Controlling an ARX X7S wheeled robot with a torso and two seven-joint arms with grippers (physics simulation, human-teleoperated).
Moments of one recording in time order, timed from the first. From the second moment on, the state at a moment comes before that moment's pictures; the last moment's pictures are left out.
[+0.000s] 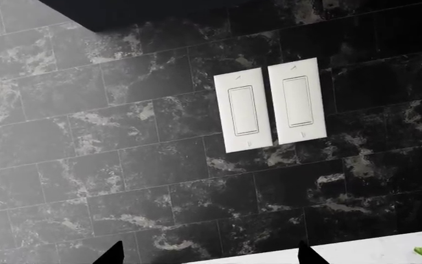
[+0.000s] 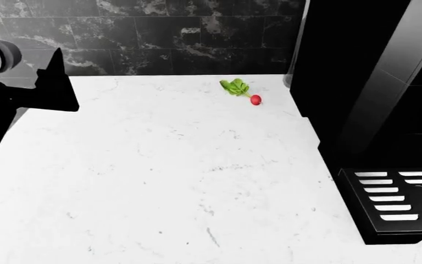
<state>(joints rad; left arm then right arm) -0.89 -1.11 0.46 0.52 -1.20 -0.49 -0.68 2.34 0.02 -0.08 0.11 0.43 1.43 0.27</state>
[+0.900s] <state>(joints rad) -0.87 -1.10 0.46 0.54 -1.19 -0.49 -0.69 1.77 0.49 -0.12 -0.56 1.98 1.16 1.51</state>
